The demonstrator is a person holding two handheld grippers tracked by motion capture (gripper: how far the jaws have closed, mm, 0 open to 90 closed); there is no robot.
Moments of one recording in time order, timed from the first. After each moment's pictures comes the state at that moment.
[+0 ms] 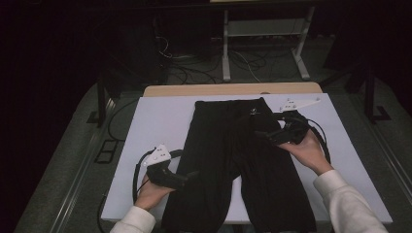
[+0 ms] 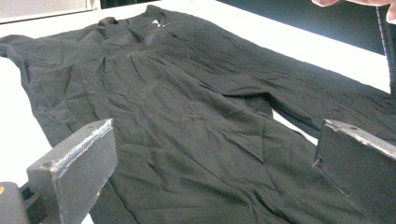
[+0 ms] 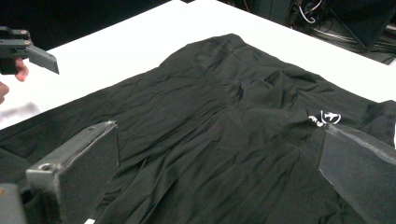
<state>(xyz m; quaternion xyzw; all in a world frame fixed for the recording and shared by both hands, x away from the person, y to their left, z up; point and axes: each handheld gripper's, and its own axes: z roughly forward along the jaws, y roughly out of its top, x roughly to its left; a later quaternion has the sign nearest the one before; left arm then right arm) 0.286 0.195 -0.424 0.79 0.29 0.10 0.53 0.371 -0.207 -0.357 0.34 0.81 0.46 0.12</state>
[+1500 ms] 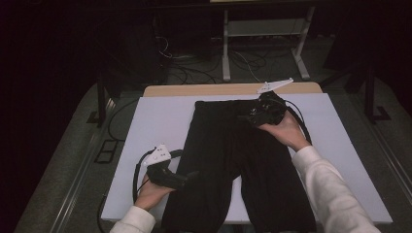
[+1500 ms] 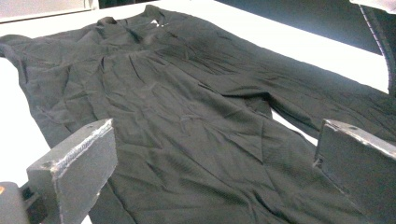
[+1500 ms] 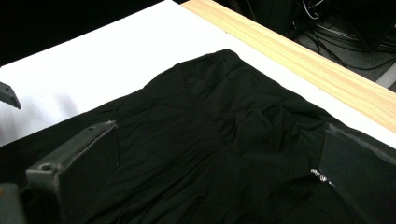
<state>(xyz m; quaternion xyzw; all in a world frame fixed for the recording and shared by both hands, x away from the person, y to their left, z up) 0.287 0.195 -0.424 0.79 0.29 0.10 0.54 0.427 -0.161 -0.344 0.33 0.83 0.44 0.12</state>
